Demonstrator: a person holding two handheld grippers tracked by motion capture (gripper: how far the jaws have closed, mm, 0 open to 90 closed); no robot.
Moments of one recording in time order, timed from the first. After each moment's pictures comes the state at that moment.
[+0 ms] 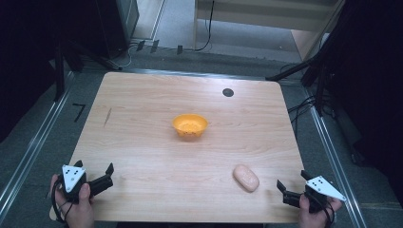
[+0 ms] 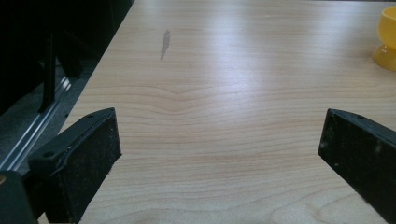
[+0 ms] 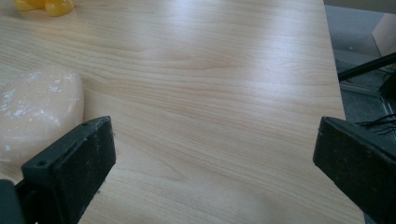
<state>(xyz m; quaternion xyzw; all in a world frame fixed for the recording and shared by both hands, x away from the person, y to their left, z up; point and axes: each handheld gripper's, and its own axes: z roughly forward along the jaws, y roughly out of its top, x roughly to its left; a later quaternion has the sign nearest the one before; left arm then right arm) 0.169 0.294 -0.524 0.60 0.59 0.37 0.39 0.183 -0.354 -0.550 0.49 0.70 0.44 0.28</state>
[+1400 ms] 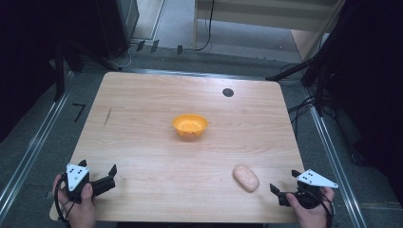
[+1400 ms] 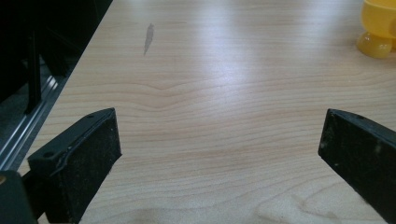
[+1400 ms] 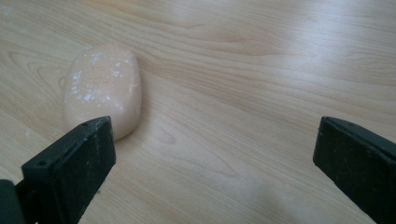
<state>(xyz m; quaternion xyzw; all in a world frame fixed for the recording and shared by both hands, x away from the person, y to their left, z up) 0.171 0.291 -0.524 0.62 0.57 0.36 0.39 0.191 -0.335 -0.526 0.46 0.77 0.40 0.19</state>
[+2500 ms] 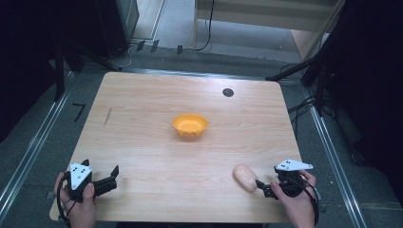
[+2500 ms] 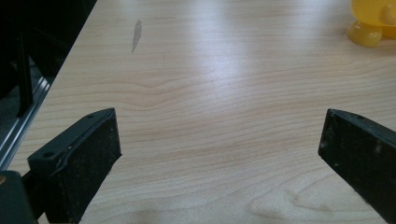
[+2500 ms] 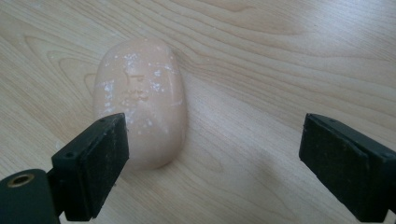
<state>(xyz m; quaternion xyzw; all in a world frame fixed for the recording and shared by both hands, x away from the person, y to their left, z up) 0.173 0.289 -0.524 0.64 0.56 0.35 0.39 0.221 -0.290 -0.514 0.45 0.82 0.34 0.13</state>
